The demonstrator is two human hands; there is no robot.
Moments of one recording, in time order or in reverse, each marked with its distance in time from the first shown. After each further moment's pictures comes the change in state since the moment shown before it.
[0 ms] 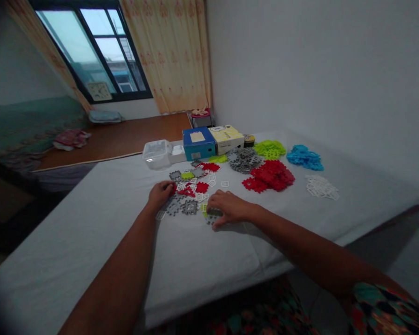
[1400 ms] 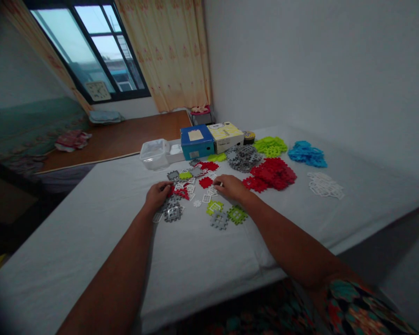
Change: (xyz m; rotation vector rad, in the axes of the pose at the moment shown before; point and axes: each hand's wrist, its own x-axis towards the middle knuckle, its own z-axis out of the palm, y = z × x) left_hand -0.002 0.002 -0.003 -0.033 -0.012 -0.025; right_hand 0.024 0.066 0.005 0.041 0.308 0.461
